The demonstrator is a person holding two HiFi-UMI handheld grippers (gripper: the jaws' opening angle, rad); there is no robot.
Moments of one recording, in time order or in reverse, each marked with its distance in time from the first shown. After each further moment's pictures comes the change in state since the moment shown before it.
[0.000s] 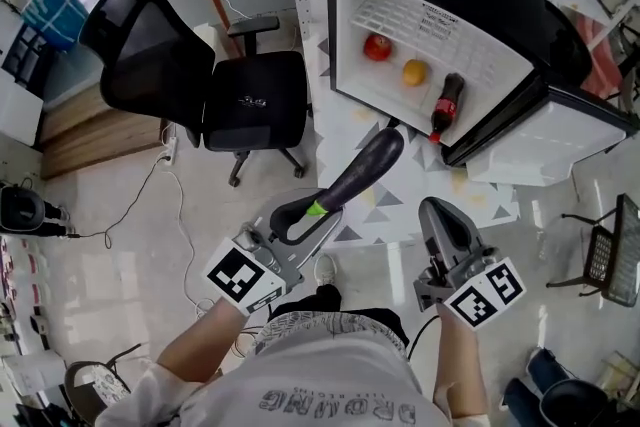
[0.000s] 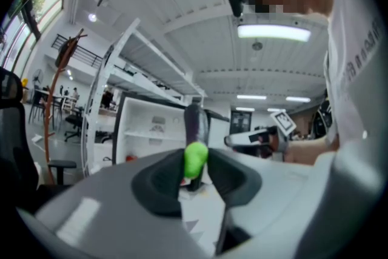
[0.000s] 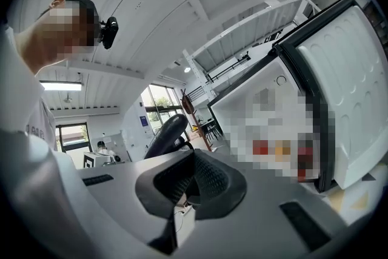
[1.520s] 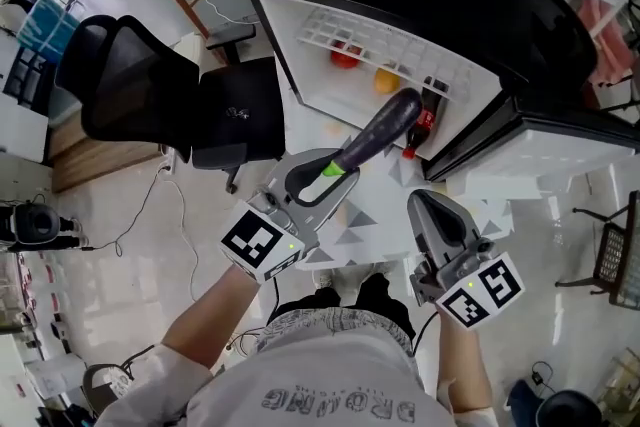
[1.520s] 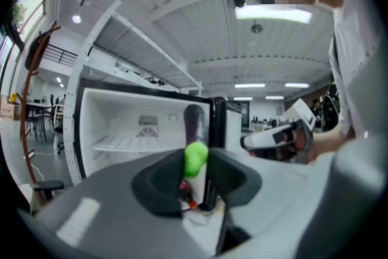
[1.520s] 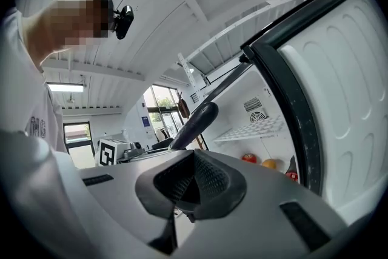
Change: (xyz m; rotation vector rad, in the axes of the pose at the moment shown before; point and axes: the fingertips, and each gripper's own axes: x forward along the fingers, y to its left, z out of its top) left arm 0.177 0.031 0.015 0.101 0.063 -0.021; right arm 0.013 -0.101 0.048 -0.033 -0.010 0.040
